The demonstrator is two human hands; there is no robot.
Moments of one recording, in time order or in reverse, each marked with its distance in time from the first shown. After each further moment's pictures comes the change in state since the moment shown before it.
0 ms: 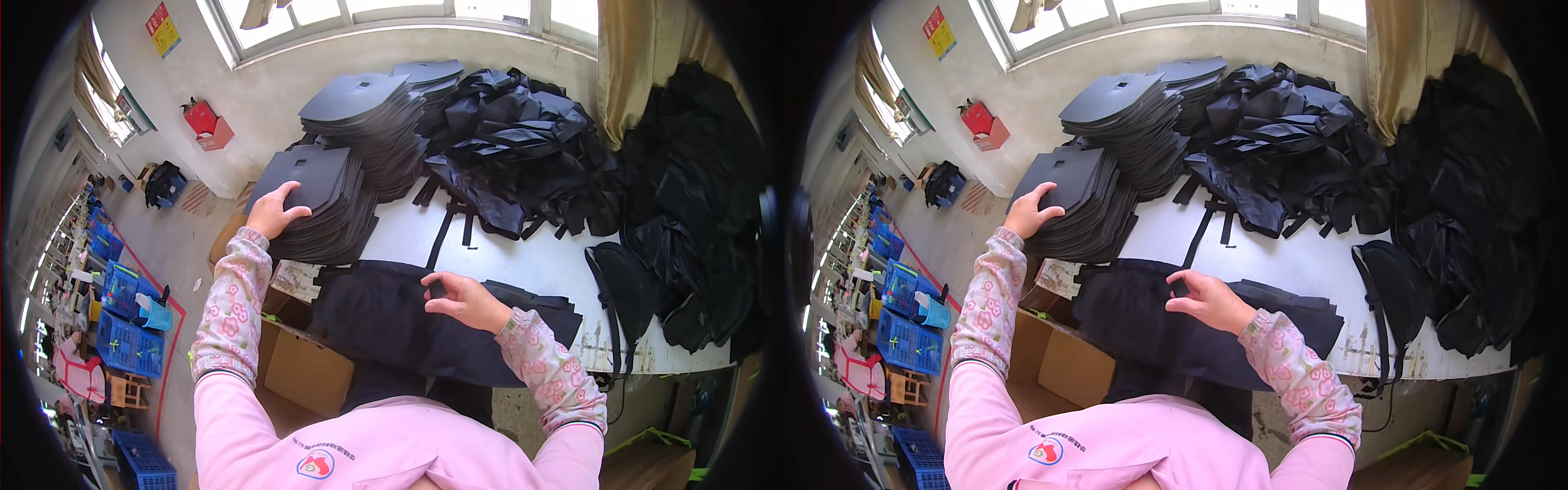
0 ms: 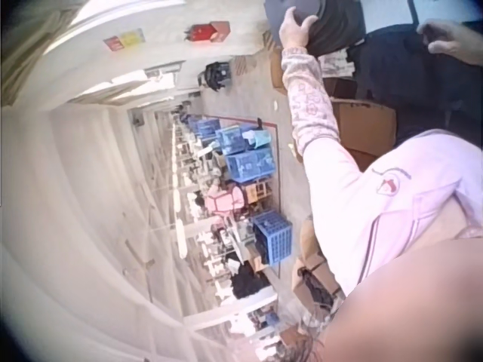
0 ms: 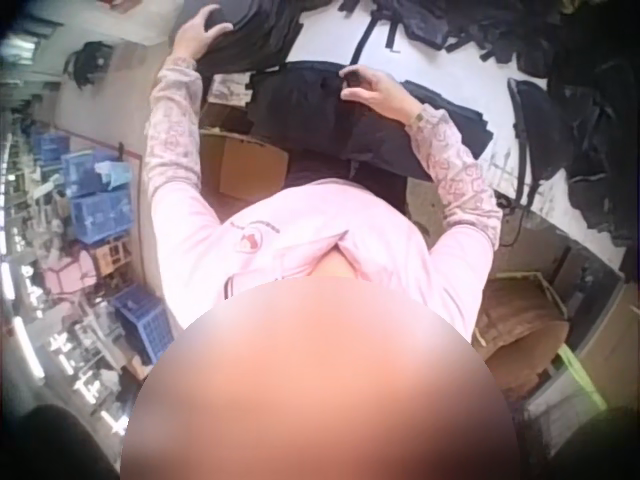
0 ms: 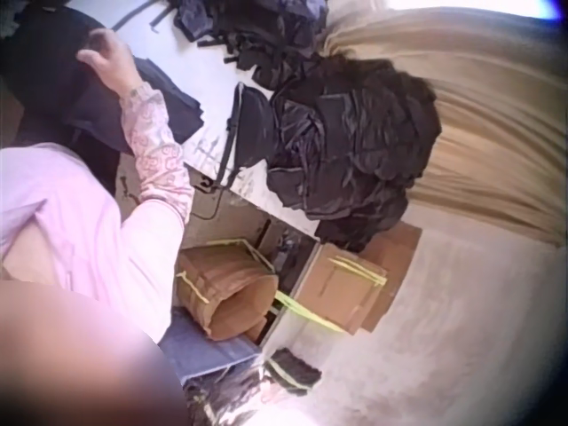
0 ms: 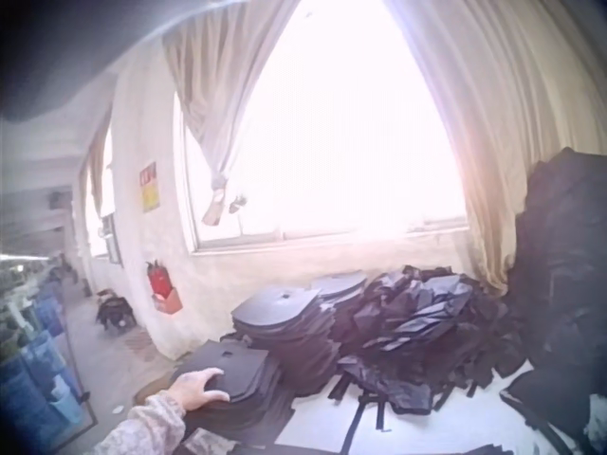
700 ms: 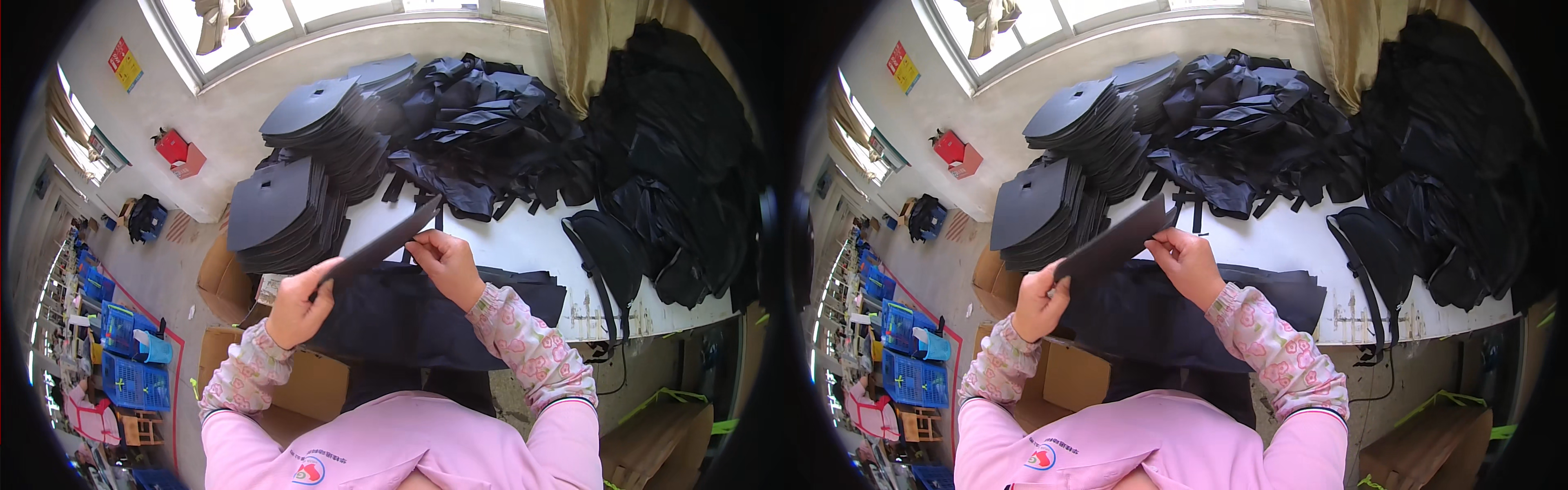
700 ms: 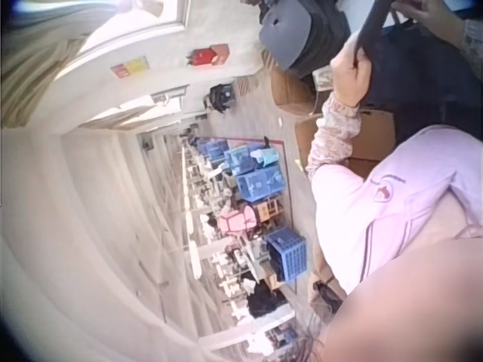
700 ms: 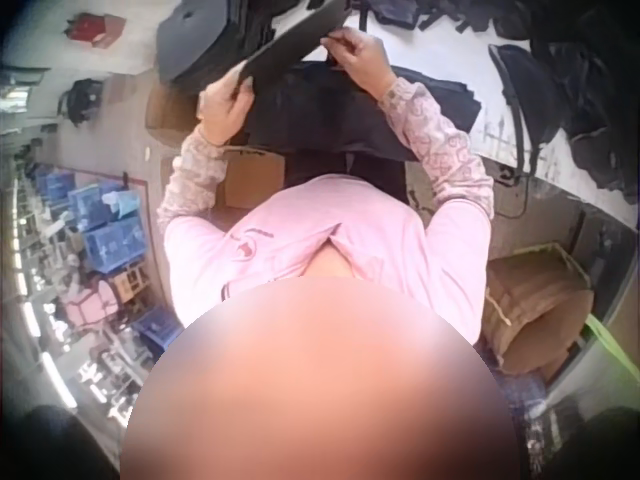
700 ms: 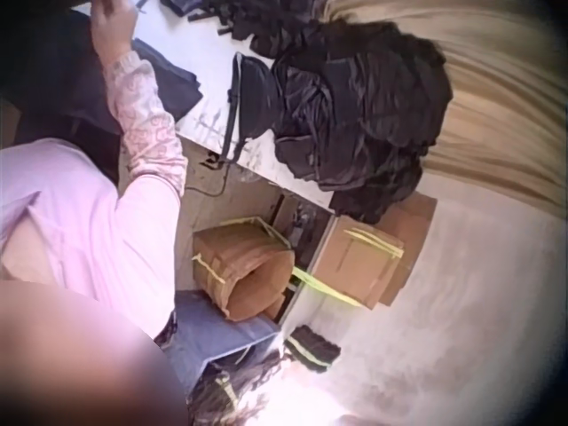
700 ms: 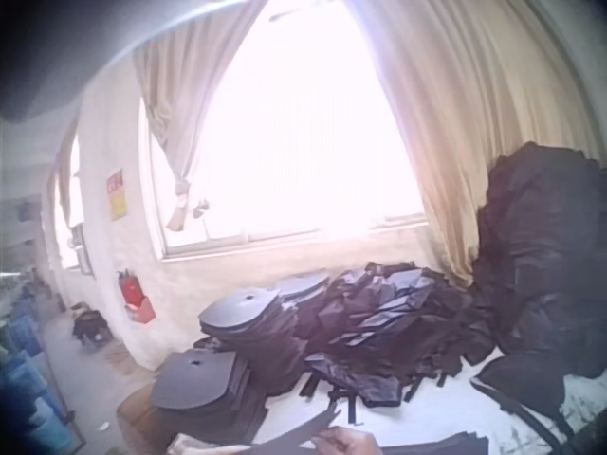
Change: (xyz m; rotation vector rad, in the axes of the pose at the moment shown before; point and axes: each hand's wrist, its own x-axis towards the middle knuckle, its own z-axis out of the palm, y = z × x) left_hand -0.129 0.169 -0.008 -0.606 0.000 0.449; right_hand 0.015 -0.007 0.000 0.096 0.677 -0.275
